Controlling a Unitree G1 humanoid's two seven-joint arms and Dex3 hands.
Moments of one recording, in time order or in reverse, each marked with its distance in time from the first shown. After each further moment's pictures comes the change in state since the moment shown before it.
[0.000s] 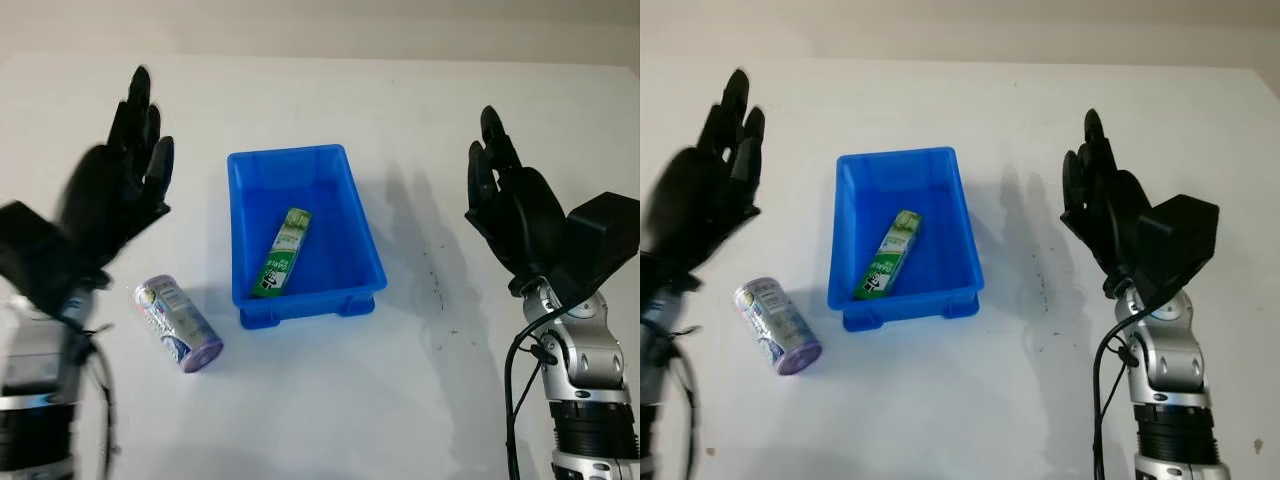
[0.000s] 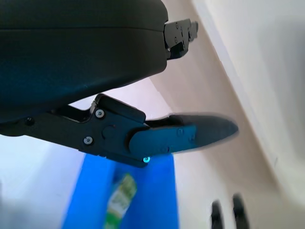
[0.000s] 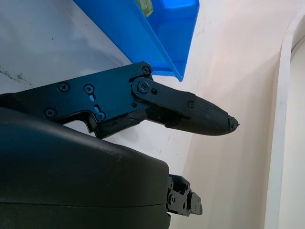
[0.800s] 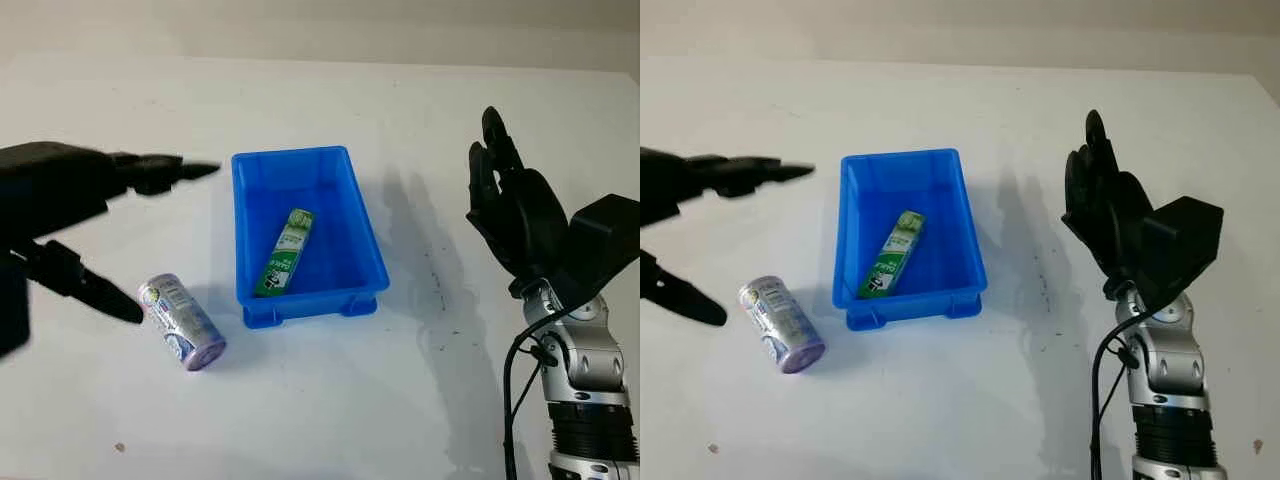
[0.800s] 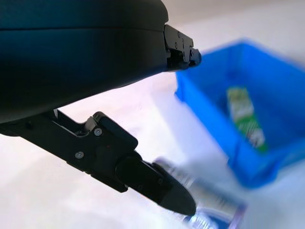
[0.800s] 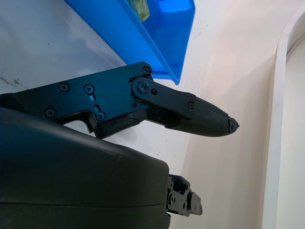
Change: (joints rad) left arm 0.147 0.517 -0.009 -0.267 0.423 -0.177 -0.286; right arm -0.001 0.012 -0.012 0.002 0.003 0.003 0.017
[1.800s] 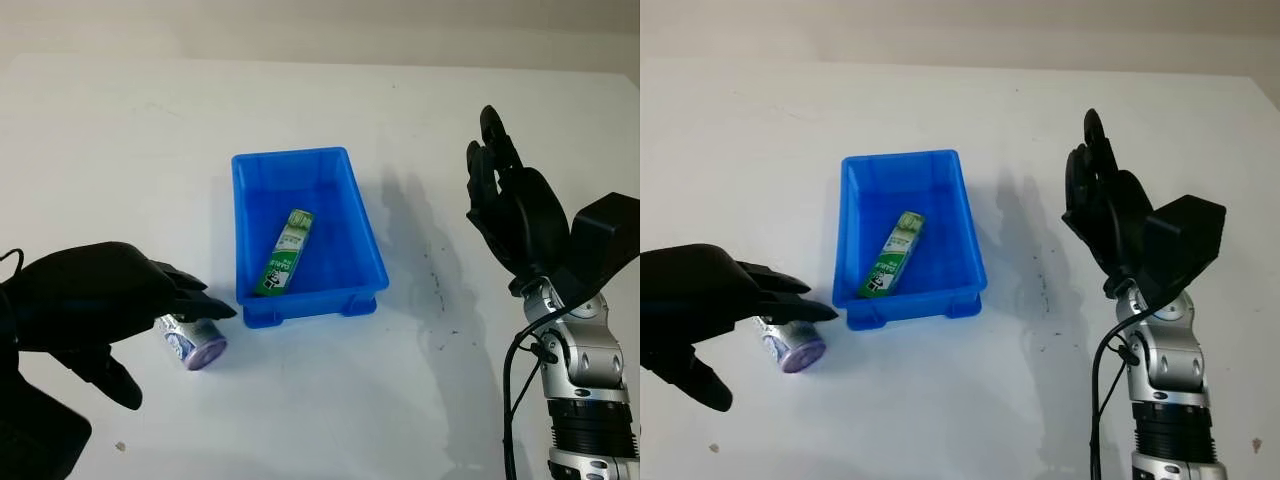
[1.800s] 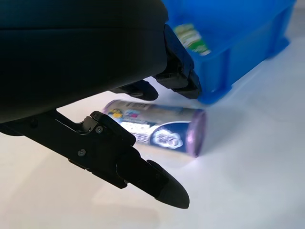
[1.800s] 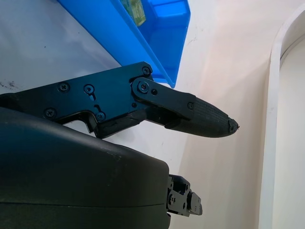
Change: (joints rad) left arm 0.217 -0.089 -0.052 -0.089 0.118 -0.268 0.087; right arm -0.011 0.005 -0.009 0.024 0.012 -0.014 0.022
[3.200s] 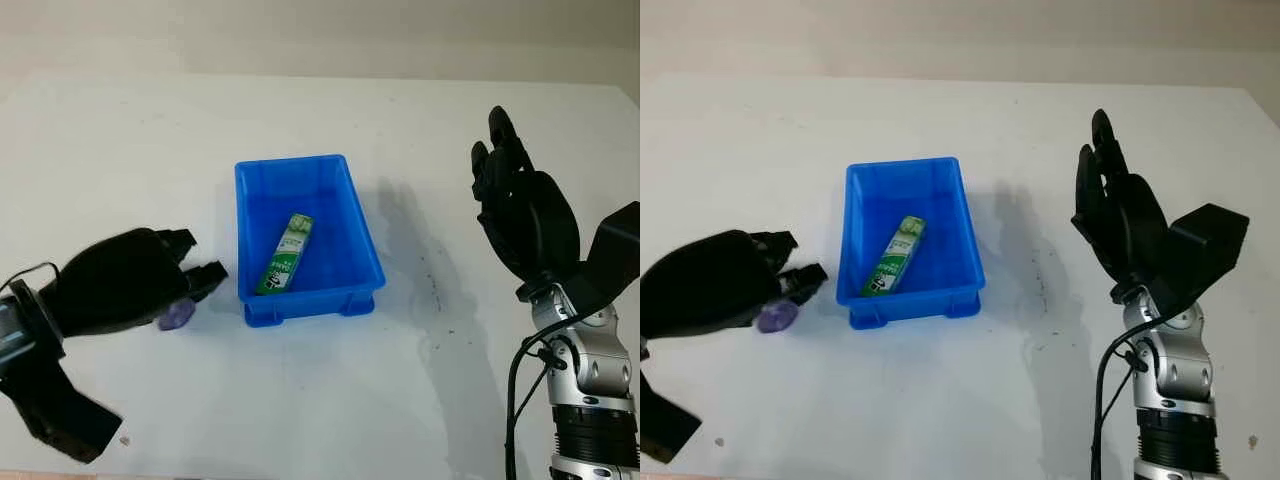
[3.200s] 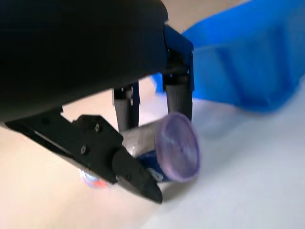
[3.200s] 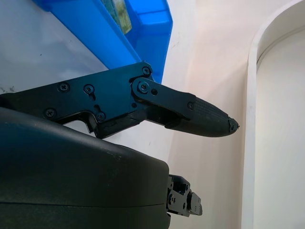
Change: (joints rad) left arm -0.175 -0.031 -0.200 0.326 0.352 -0.096 0.457; right arm 0.027 0.010 -0.048 -0.020 0.048 -0.010 0.058
